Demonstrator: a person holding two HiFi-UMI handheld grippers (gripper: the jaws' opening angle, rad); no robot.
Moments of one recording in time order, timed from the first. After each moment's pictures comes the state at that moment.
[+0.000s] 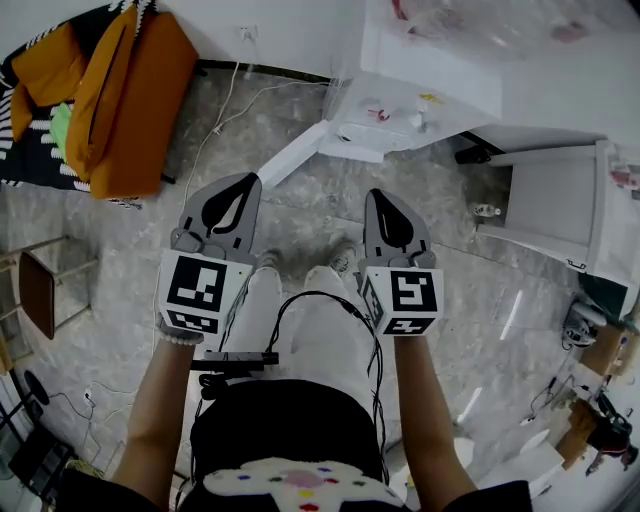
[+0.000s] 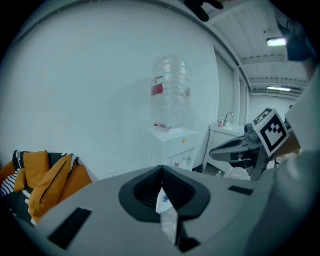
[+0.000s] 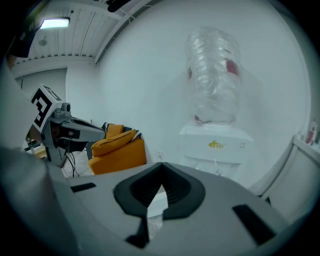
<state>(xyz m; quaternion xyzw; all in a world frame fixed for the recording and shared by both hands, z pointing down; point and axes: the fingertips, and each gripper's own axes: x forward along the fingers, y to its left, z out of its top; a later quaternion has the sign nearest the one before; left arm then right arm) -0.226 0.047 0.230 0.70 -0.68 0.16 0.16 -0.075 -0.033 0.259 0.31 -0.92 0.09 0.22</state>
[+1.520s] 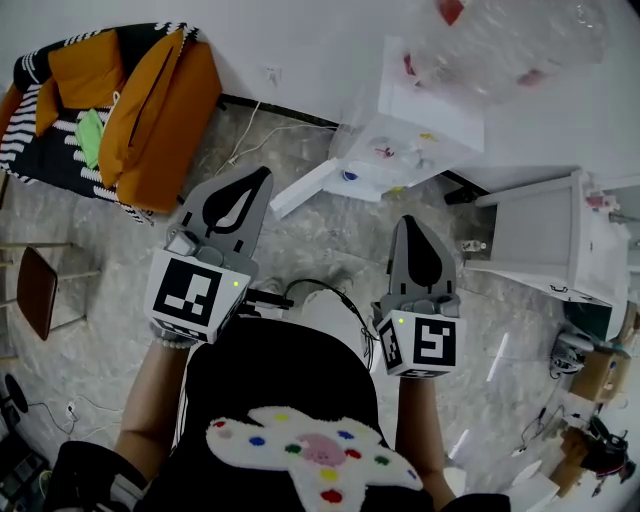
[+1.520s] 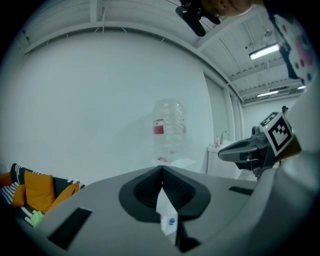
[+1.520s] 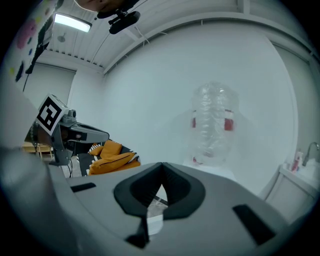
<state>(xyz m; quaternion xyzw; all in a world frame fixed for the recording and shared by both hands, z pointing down) -0.250 0.098 0.088 0.72 -0.69 0.08 0.05 -0.073 0.029 0.106 0.35 -0.93 0.01 0.13</state>
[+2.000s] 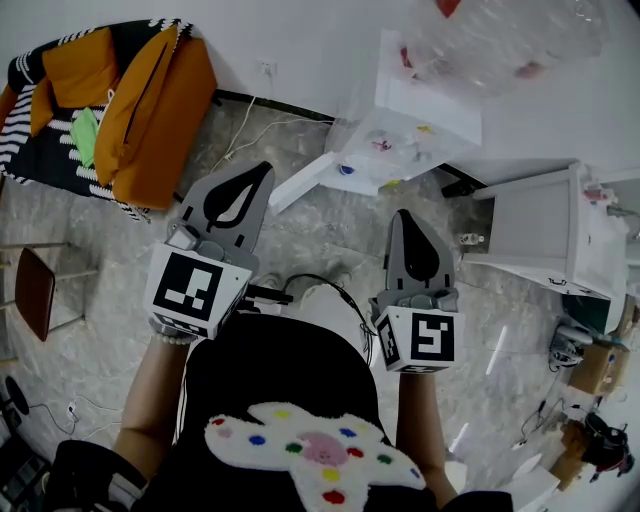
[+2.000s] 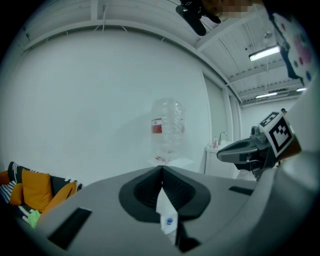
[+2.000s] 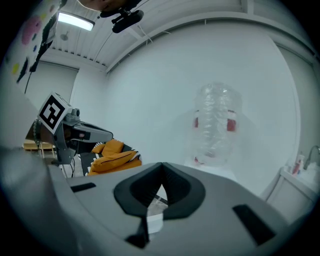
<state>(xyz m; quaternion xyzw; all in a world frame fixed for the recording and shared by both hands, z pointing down) -0.245 0.096 0.094 0.73 -0.68 0.08 0.05 -0.078 0.035 0.104 0.34 -0.93 -0.01 0.13</state>
